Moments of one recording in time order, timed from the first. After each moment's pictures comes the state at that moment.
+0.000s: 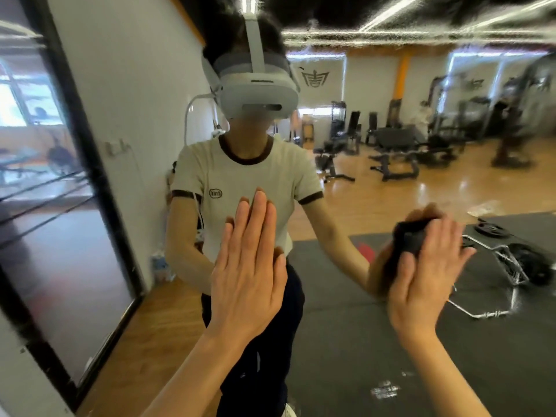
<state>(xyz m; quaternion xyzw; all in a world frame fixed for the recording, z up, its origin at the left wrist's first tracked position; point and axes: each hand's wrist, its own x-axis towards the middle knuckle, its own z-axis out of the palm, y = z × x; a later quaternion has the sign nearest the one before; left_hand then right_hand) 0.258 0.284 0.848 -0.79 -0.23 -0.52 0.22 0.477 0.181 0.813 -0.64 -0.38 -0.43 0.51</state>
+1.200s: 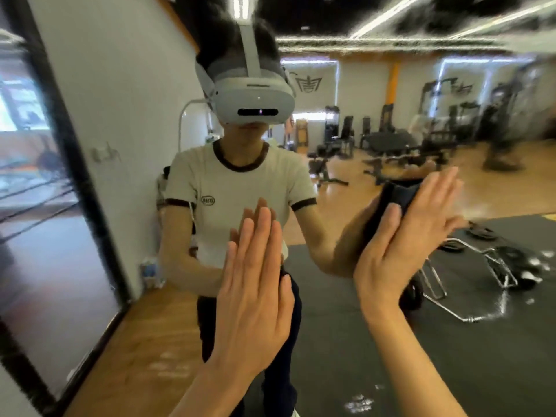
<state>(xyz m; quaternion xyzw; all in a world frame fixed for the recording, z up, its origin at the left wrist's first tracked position) 0.304 0.241 0.842 -0.81 -0.19 -0.53 0.14 0.473 0.189 0.888 -0.61 -0.29 -0.41 0.62</state>
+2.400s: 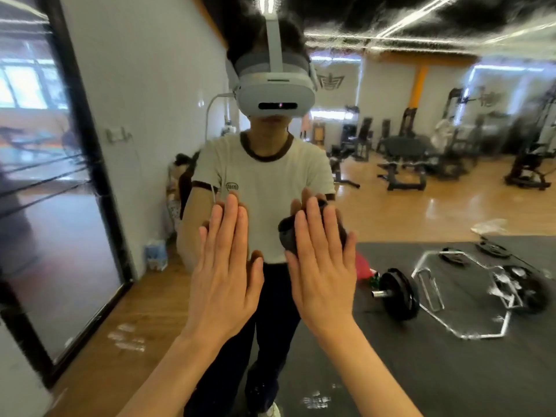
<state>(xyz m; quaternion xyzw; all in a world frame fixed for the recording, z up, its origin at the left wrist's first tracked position) 0.339 0.240 0.832 -0.79 -0.26 -0.52 0.17 0.486 0.180 0.831 -0.56 -0.54 -0.50 0.38</state>
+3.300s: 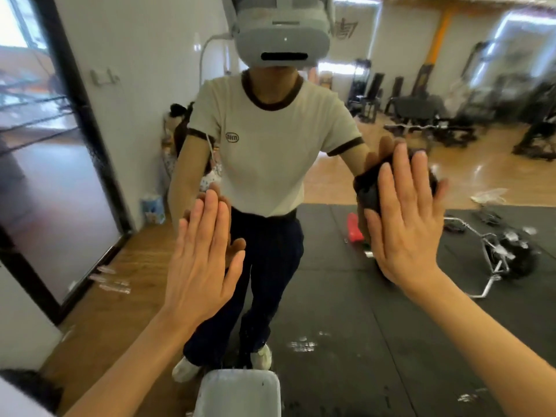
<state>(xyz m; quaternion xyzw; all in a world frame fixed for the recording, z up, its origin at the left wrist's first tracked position) 0.322 0.240 0.767 -0.81 -0.28 -0.47 0.19 0.593 0.132 0.831 -0.52 -0.59 -0.54 0.30</state>
